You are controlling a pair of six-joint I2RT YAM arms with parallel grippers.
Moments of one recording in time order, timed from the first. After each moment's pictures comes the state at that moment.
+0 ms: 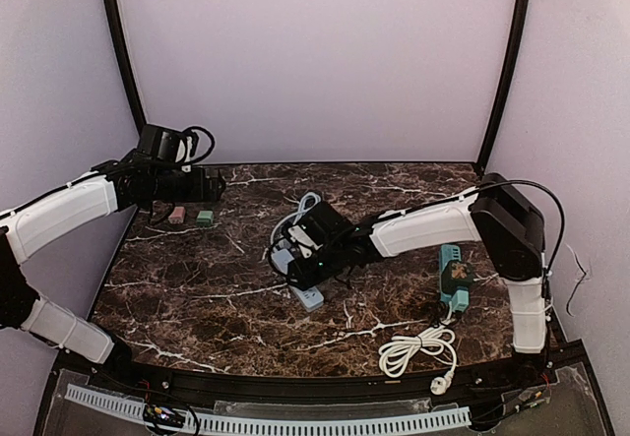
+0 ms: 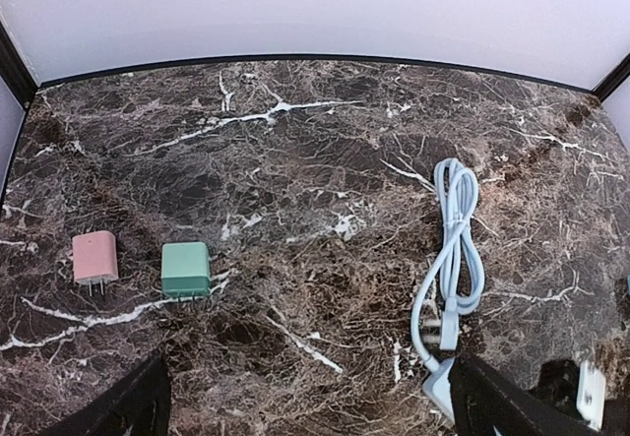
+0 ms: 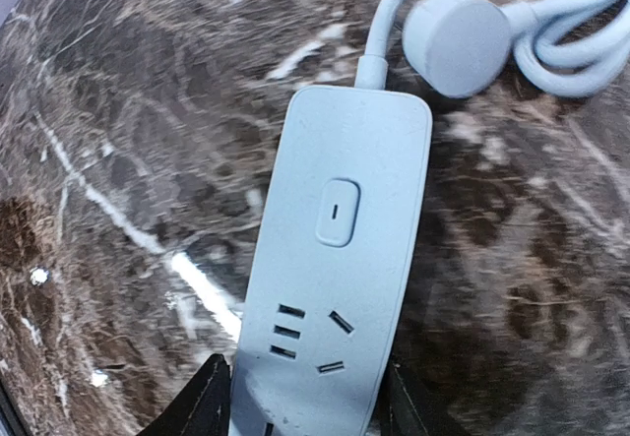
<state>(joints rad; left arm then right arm) -0.41 1.34 1.10 -0.44 -0.13 -0.31 1.02 2.10 1.42 -0.24 -0.08 0.33</state>
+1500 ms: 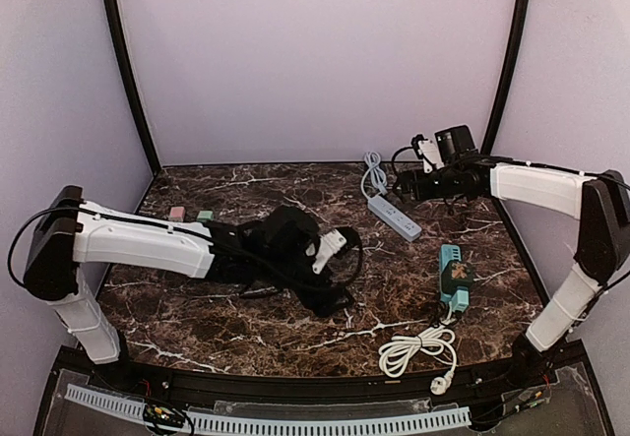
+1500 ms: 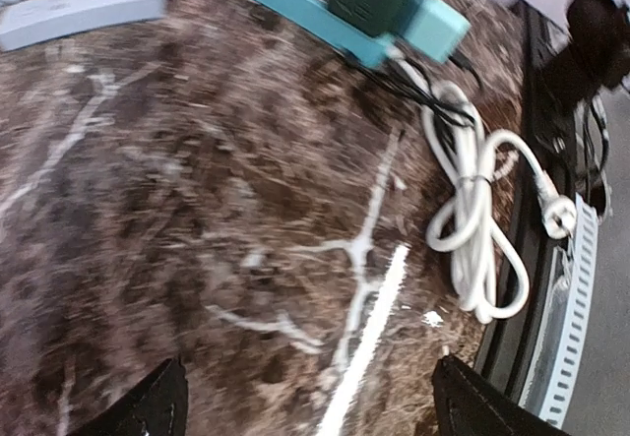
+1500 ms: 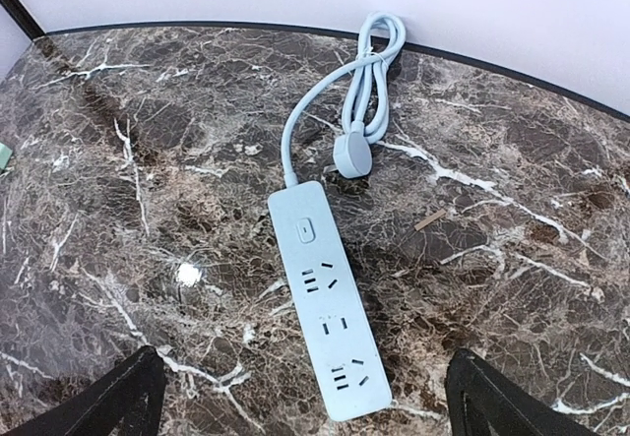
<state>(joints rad) -1.08 1.67 1.11 -0.19 0.11 -0.17 0.40 1.62 1.17 -0.26 -0.05 0.12</state>
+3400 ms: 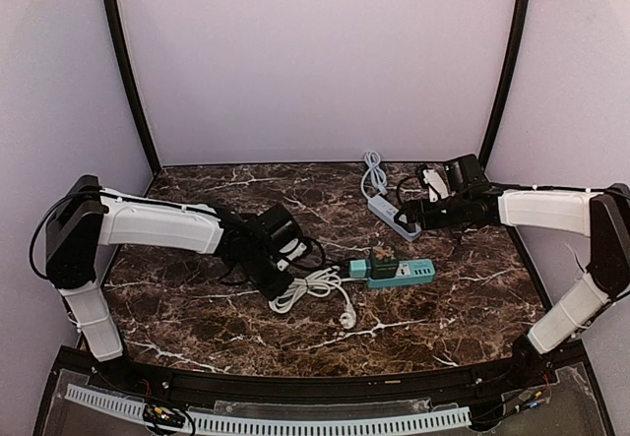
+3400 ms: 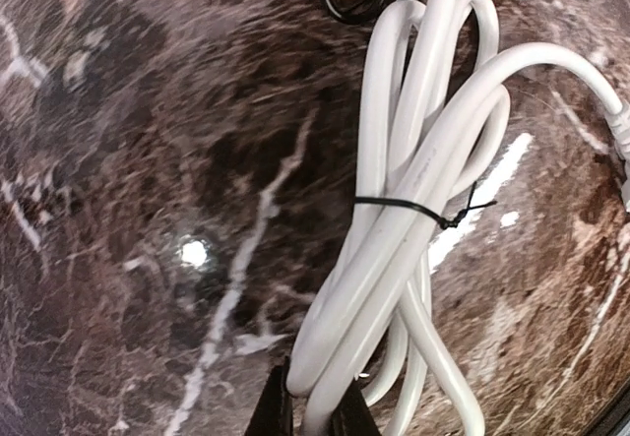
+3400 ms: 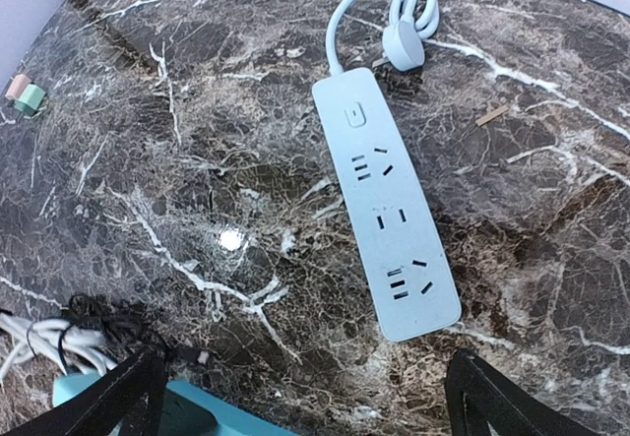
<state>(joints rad) -0.94 1.80 1.18 -0.64 -0.05 -0.13 0.40 1.50 0.92 -0.18 -0.18 0.17</state>
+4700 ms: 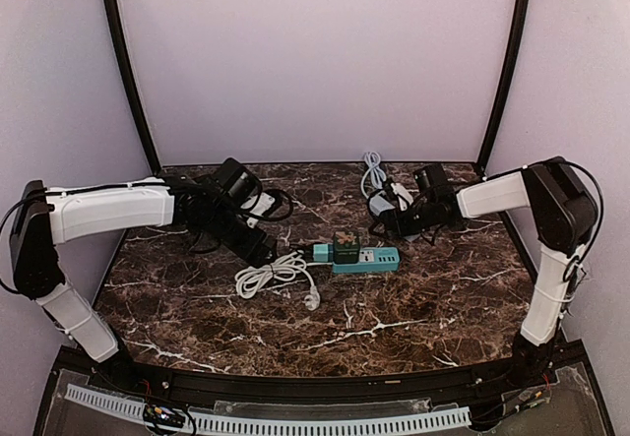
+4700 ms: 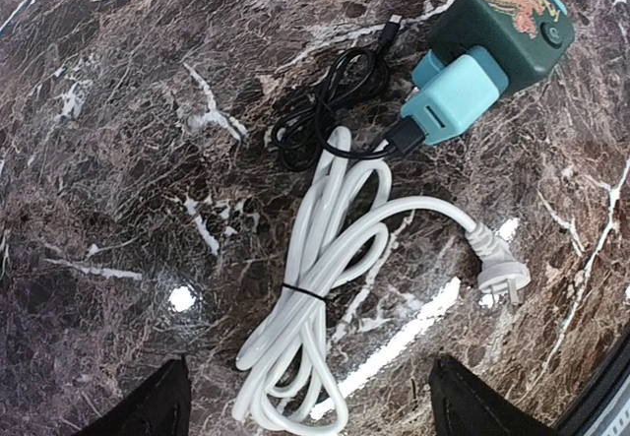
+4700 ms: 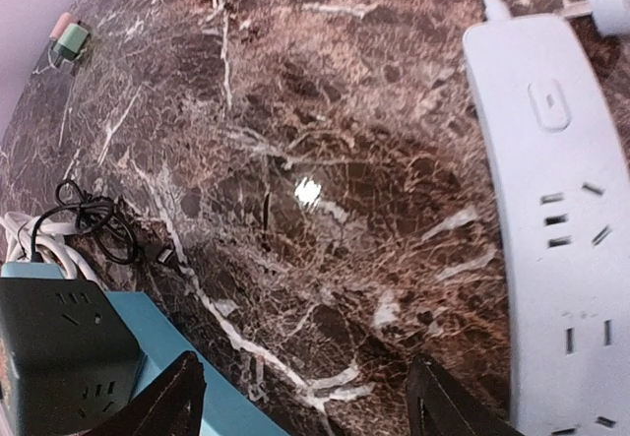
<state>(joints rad) -0.76 1.59 1.19 -0.67 -0.02 -0.08 0.41 1.89 1.09 -0.05 -0.45 0.14</state>
